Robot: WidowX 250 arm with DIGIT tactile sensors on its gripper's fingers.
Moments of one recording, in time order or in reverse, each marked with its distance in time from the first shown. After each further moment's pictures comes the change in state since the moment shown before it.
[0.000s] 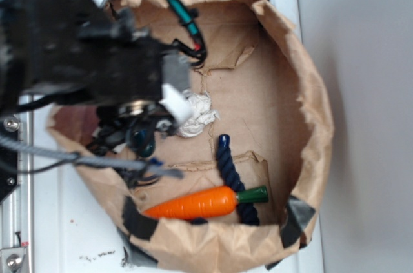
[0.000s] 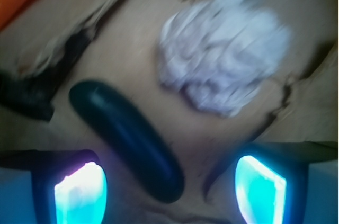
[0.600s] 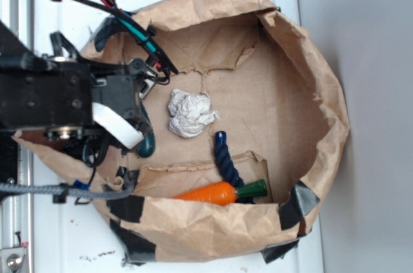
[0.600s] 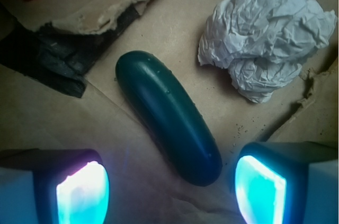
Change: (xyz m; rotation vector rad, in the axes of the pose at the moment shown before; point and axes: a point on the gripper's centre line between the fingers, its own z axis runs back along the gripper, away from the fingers) arm -0.007 -0.021 0.003 0.043 -0.060 -0.046
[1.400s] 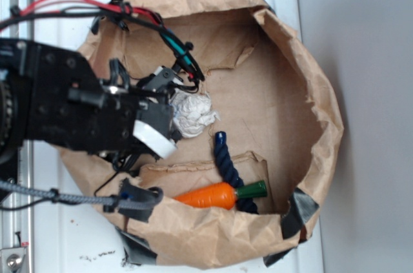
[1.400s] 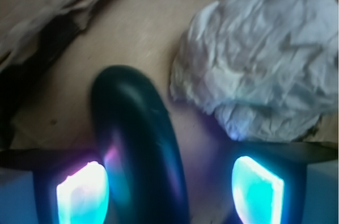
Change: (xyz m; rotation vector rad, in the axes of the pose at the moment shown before) arm 0.016 0.010 -0.032 0.084 0.008 0.014
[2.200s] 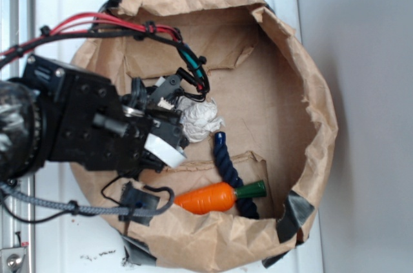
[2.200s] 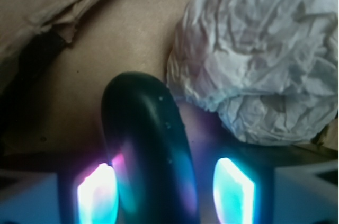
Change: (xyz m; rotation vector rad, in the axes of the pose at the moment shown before) arm 0.010 0.004 -0.008 0.018 0.011 0.050
